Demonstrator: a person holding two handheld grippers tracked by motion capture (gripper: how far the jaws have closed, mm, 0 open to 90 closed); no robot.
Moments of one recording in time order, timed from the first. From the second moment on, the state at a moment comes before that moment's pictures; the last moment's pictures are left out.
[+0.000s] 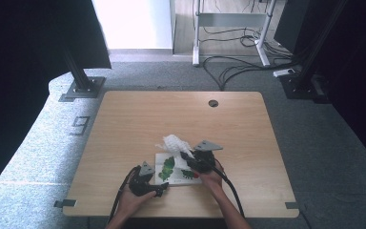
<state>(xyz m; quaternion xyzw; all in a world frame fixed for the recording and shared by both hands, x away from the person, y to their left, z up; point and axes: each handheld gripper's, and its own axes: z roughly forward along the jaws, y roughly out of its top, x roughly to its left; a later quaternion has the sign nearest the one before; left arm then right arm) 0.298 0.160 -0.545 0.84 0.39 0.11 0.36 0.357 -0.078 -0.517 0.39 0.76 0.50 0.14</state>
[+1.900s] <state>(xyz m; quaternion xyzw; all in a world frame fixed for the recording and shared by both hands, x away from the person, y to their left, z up) 0.297 0.157 -0.546 0.84 0.39 0.12 0.35 0.366 -0.129 -0.538 0.46 0.77 0.40 0.19</state>
